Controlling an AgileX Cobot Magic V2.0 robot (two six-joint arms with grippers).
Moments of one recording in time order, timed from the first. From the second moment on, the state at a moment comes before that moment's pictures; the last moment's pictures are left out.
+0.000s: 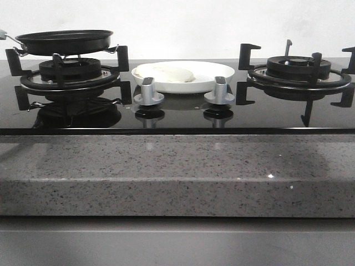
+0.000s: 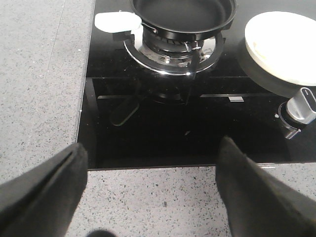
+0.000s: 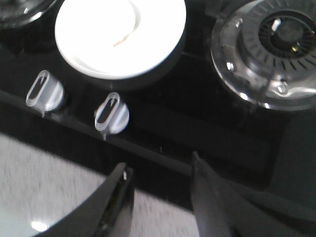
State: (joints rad) left arm -0.03 0.68 -0.85 -0.17 0.83 0.09; right arm 0.23 1.17 -1.27 0.18 0.97 -0.06
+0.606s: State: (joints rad) left arm -0.03 0.68 -0.85 -0.17 0.83 0.09; right arm 0.23 0.59 -0.83 0.16 0.96 -0.09
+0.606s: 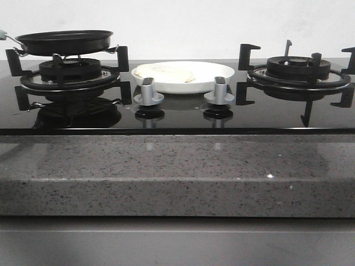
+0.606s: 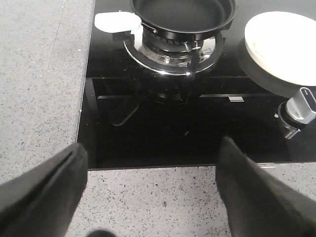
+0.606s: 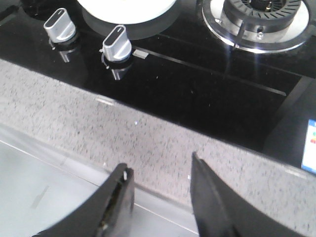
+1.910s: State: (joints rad) left arm -0.04 0.34 -0.61 -0.14 0.61 0.09; right arm 0.23 0.53 -0.80 0.15 1.00 -0.10
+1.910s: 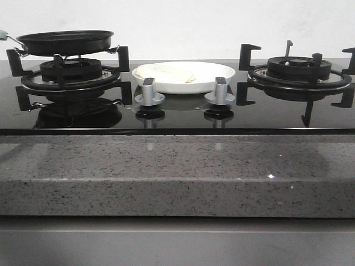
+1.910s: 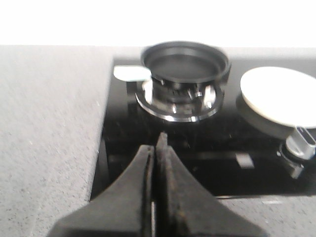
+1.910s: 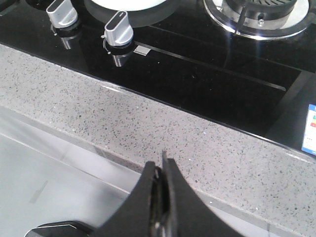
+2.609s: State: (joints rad) left arm -0.04 0.00 -0.04 0.03 0.16 -0.15; right arm 0.23 0.53 -0.80 0.15 1.00 -0.10
